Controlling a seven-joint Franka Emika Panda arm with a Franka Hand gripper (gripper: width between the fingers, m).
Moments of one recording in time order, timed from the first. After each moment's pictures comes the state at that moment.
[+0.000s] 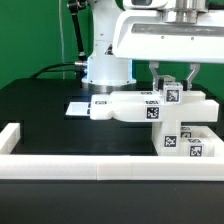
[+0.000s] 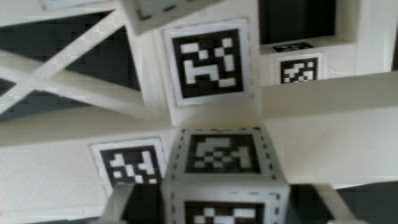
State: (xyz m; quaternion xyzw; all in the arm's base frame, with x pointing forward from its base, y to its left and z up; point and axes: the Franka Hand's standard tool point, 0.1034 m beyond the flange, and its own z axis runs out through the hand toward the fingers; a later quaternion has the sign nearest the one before) arm 0.586 0.067 0.119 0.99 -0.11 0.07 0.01
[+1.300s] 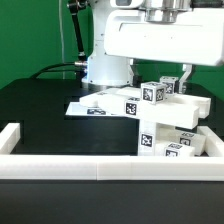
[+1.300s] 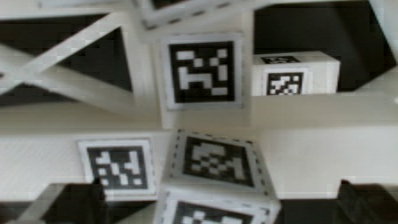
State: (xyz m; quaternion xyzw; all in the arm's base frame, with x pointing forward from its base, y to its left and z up) arm 0.584 0.043 0.120 0.96 -0.27 0.06 0.02
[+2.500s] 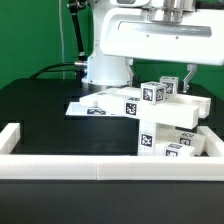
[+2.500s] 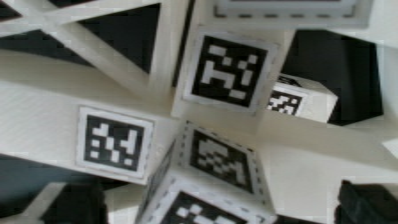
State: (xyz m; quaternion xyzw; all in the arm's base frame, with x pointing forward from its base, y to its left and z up) arm 0.585 0.045 0.120 0.98 -0.16 0.06 0.02
